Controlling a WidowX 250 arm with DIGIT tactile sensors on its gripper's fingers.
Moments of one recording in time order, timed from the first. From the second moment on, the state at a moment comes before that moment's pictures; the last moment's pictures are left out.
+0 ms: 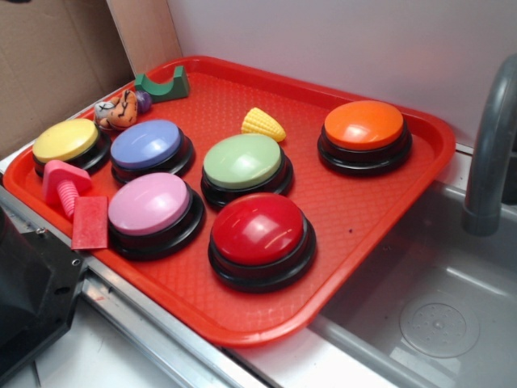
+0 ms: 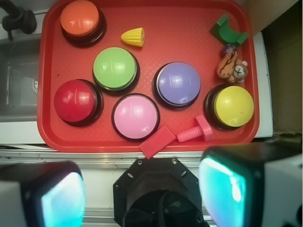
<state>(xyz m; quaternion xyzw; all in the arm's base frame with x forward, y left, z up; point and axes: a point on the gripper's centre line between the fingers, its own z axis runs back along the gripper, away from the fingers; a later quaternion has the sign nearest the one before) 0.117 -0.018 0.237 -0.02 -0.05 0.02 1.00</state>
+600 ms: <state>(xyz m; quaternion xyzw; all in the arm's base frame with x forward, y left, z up) 0.127 -0.018 0.228 -0.02 -0.03 0.07 1.00</state>
